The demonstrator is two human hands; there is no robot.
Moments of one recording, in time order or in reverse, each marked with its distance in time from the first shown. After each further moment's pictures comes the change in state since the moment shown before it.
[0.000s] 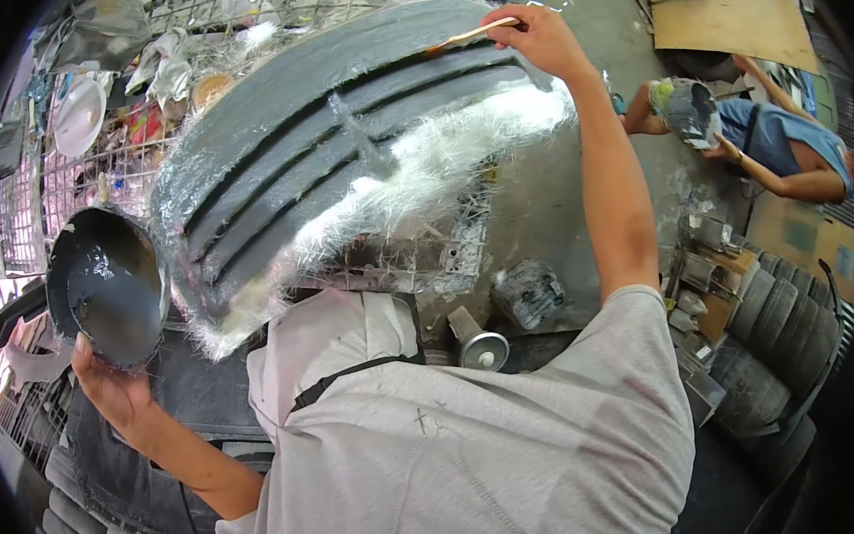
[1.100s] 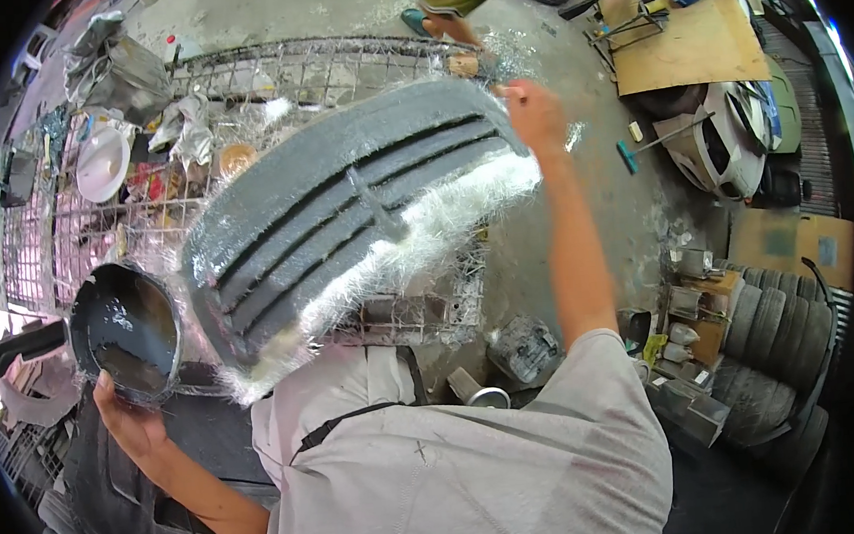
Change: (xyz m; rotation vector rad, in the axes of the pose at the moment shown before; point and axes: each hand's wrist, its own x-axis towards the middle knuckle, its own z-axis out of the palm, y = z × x) left_hand 0.009 0.005 -0.035 -0.087 0.025 0.056; right_hand -0.015 -0.012 0.007 -0.510 0.588 0.076
